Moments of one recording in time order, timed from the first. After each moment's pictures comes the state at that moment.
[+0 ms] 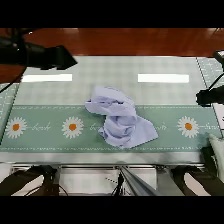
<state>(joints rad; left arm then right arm) -0.12 -1.13 1.41 1.08 -1.25 -1.48 -0.06 -0.95 1.14 -1.68 1.44 1.45</state>
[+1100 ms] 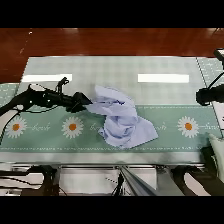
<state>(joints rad) -0.03 -1.57 0.89 0.49 -1.04 -1.14 -0.06 -0.95 1.14 -1.68 1.41 1.45</state>
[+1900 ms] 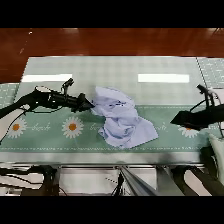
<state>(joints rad) -0.06 -1.60 0.89 0.41 -1.10 -1.04 -0.32 -0.96 0.73 -1.14 1.40 1.33</state>
